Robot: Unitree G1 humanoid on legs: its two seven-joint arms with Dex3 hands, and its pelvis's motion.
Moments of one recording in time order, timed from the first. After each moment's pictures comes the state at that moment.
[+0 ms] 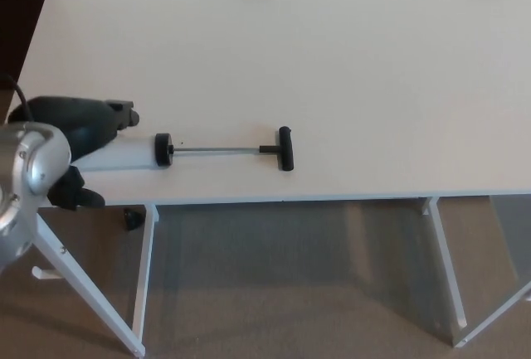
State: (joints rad) left_arm -0.57 0.78 -0.59 0.24 0.63 0.28 -0.44; right_arm 0.11 -0.34 -0.26 0.74 0.06 -0.16 0.05
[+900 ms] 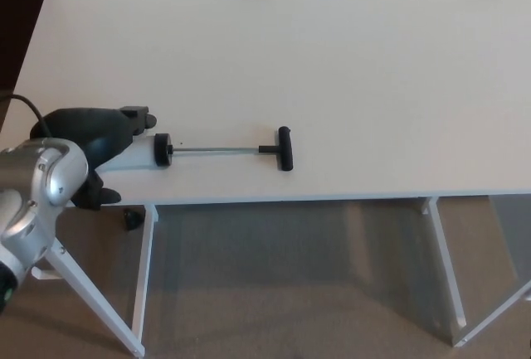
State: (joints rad) left_arm -0.58 0.65 -0.54 0.49 0.64 0.11 -0.28; right_arm 0.10 -0.35 -0.23 0.73 0.03 -0.16 0.03
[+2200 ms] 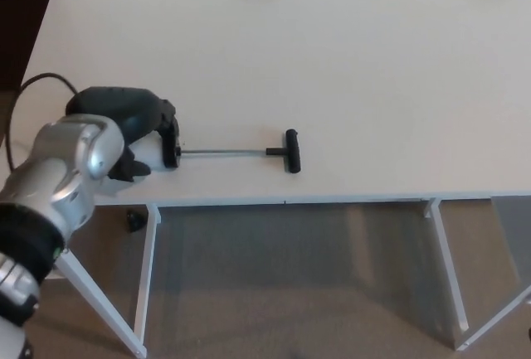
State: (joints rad) left_arm -0.76 0.49 -0.60 0.77 0.70 0.06 -0.23; right_arm 0.10 -0.36 -0.21 0.67 0.01 -0.14 0.00
